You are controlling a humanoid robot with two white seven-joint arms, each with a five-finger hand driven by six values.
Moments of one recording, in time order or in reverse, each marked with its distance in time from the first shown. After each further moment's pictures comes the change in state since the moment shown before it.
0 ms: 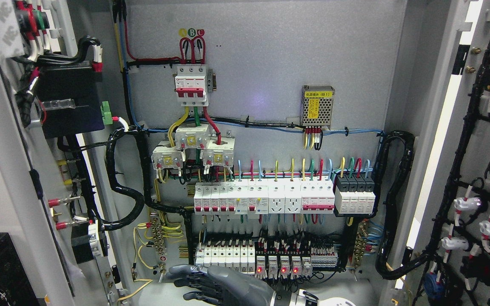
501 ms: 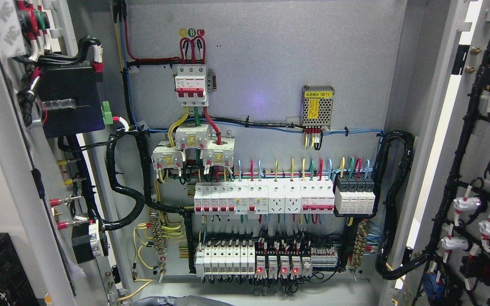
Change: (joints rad) left arm -0.010 0.000 0.000 -0.001 0.000 -0.002 0.000; right arm 0.013 0.046 0.095 -0.006 -0.001 0.001 0.000
